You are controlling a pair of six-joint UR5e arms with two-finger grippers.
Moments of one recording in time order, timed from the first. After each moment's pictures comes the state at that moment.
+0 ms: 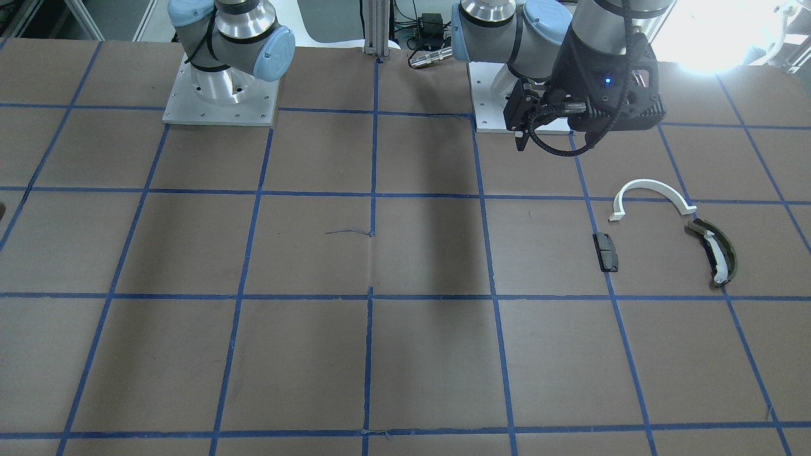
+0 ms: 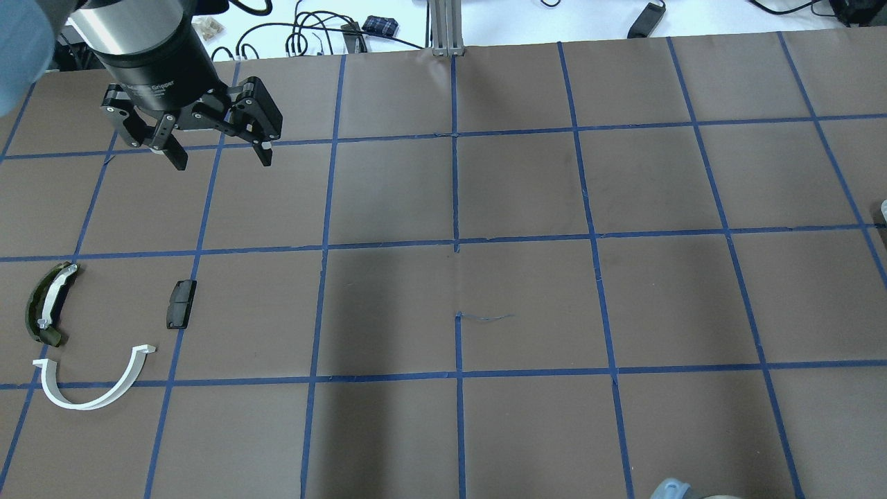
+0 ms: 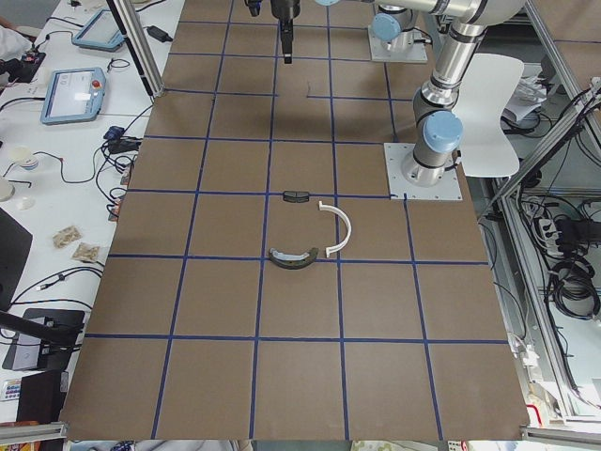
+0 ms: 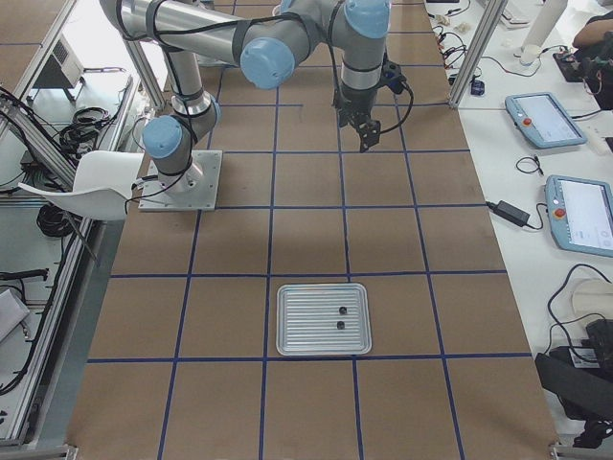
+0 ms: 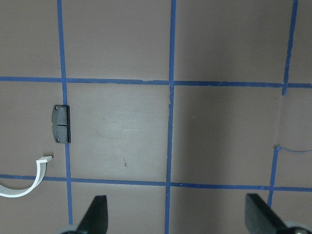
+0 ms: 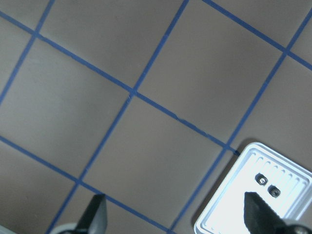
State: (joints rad) left arm -1.60 -1.59 -1.44 -1.72 1.62 -0.07; right arm 0.90 -1.44 1.38 -1.52 -1.55 -1.25
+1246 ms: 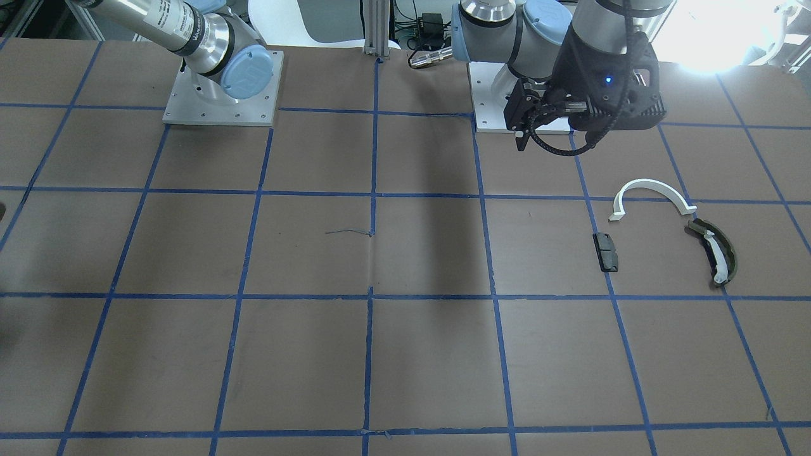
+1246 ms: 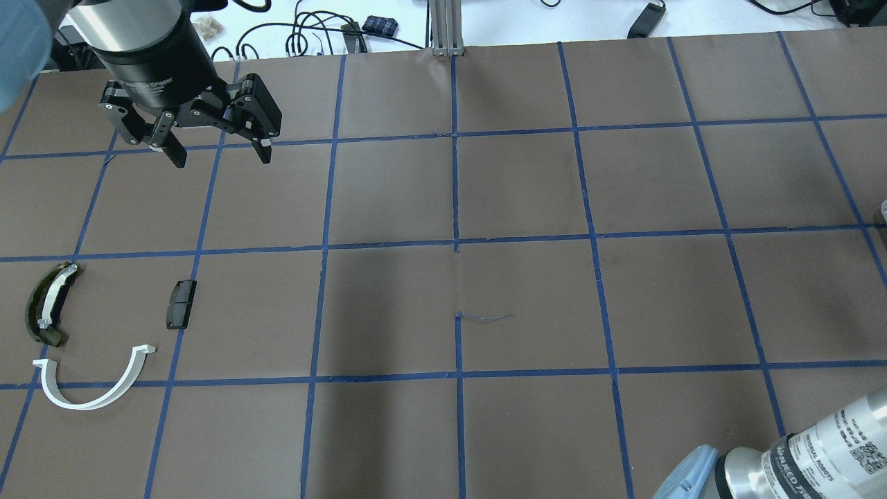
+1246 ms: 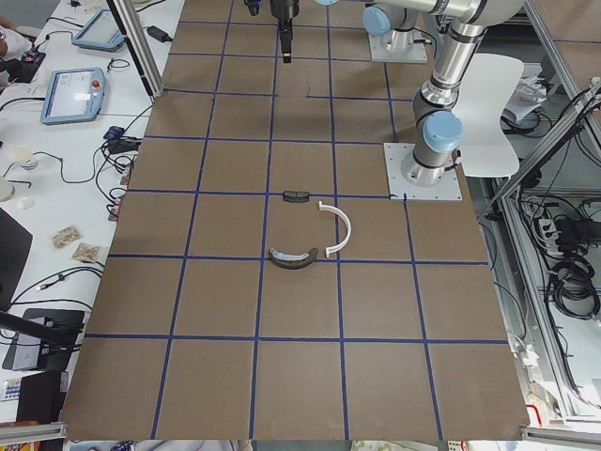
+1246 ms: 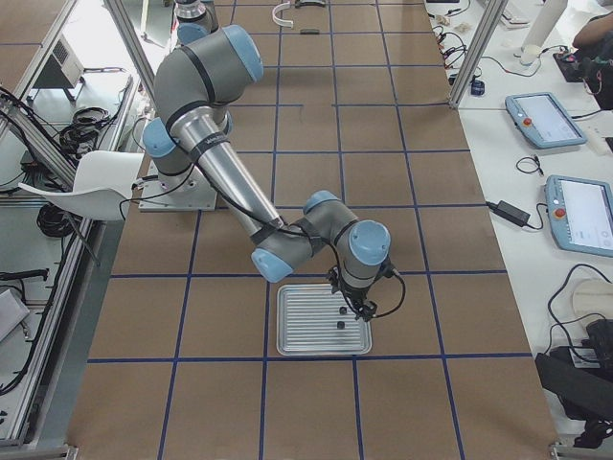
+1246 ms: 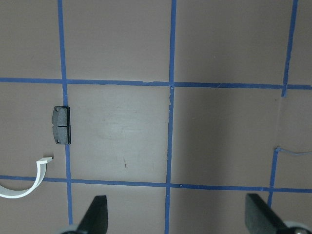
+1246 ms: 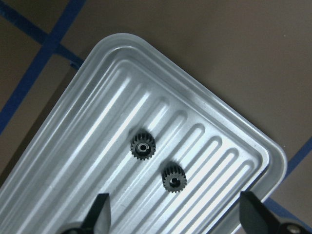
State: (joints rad) left arm -1.60 -1.59 -1.44 -1.72 1.62 -0.07; right arm 0.67 -0.93 1.42 -2.13 -1.65 -1.58
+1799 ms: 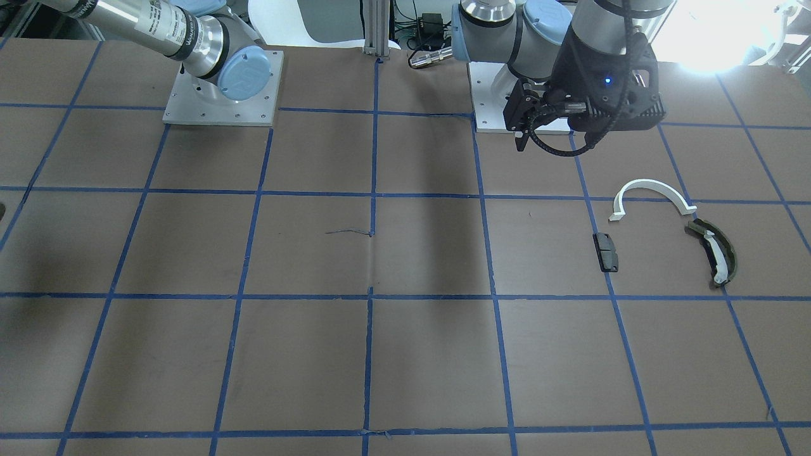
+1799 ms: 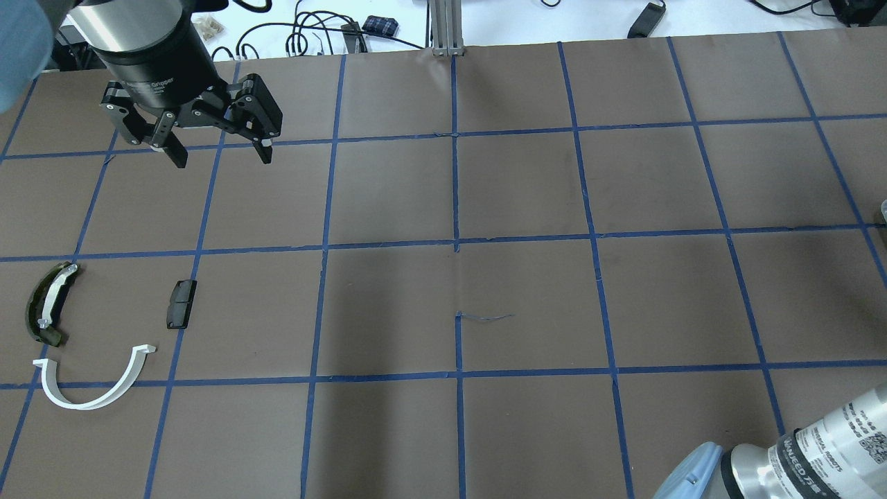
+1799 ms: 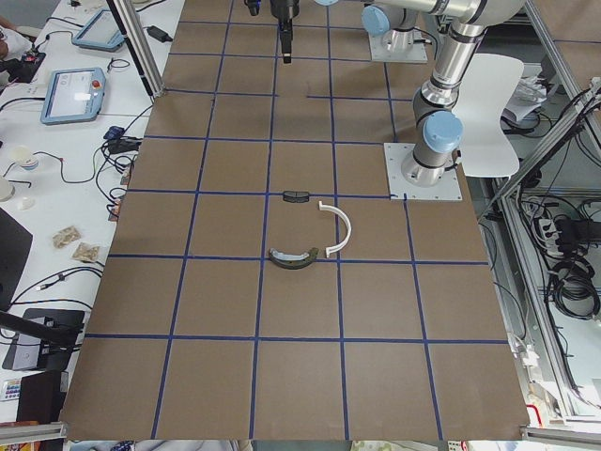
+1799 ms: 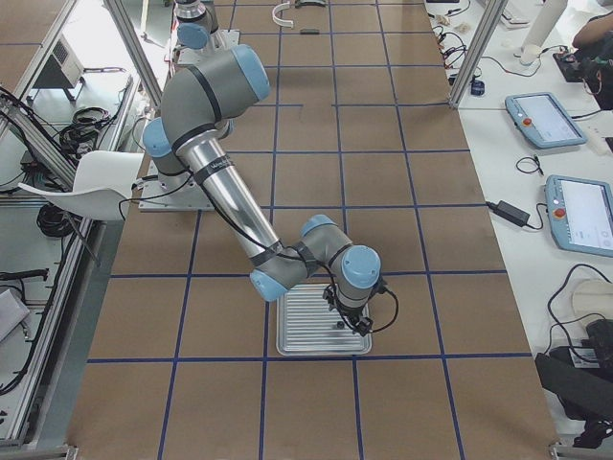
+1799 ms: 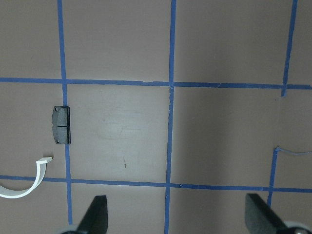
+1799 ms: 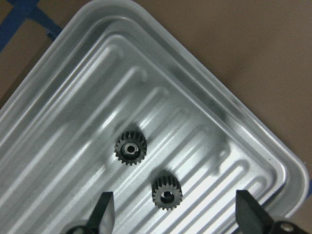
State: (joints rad) left arm -1.60 -1.59 -1.44 -1.72 1.62 -0.07; right arm 0.64 -0.88 1.42 -2.18 -1.61 -1.68
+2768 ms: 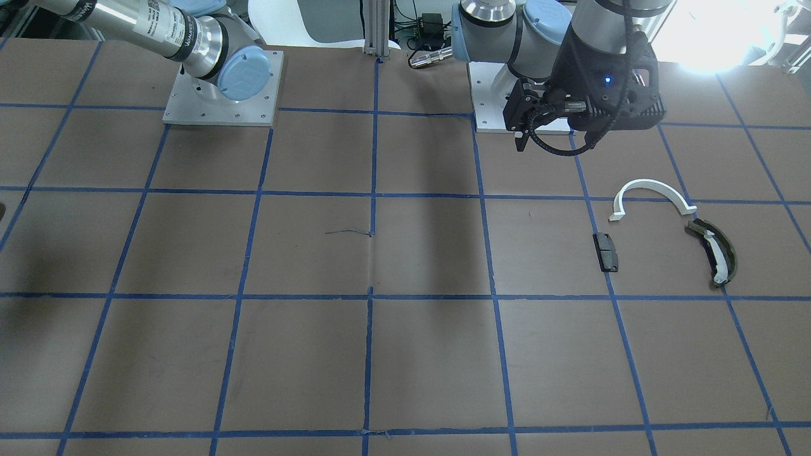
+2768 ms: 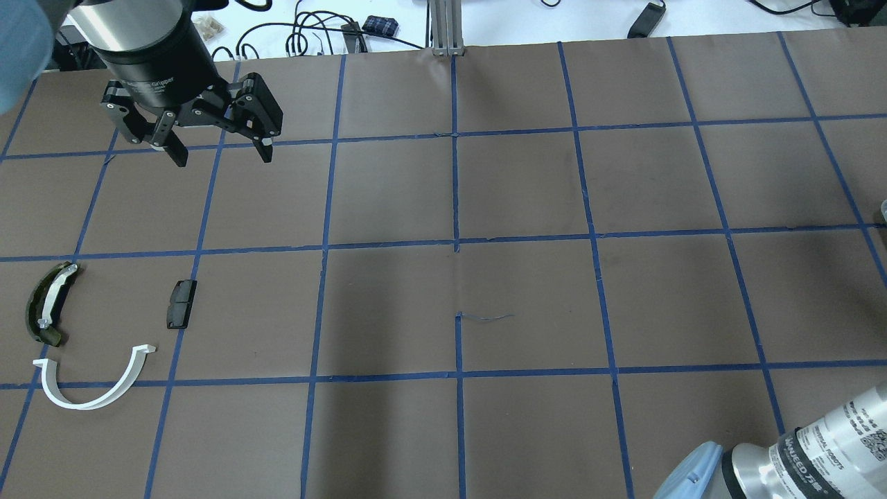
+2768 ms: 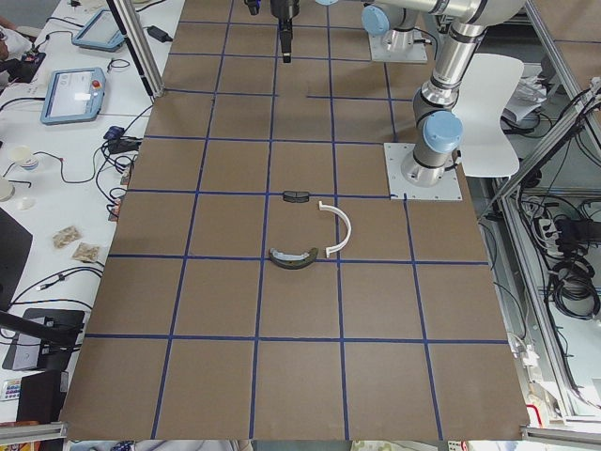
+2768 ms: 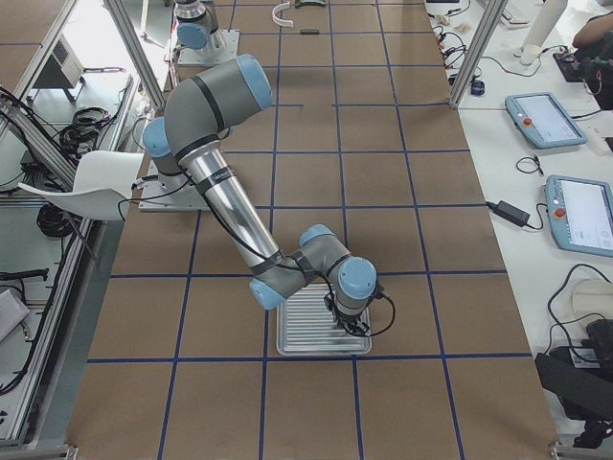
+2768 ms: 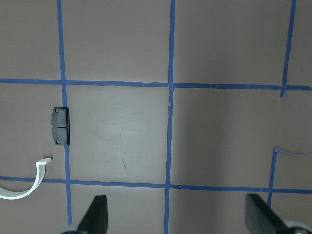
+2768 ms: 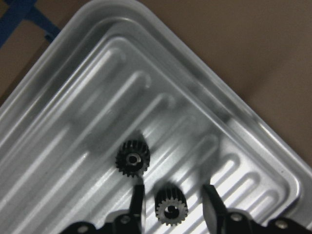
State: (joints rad) left arm -1.60 -1.59 -1.44 -1.71 1.62 -0.07; right arm 0.64 -0.86 1.43 -2.19 -1.60 -1.69
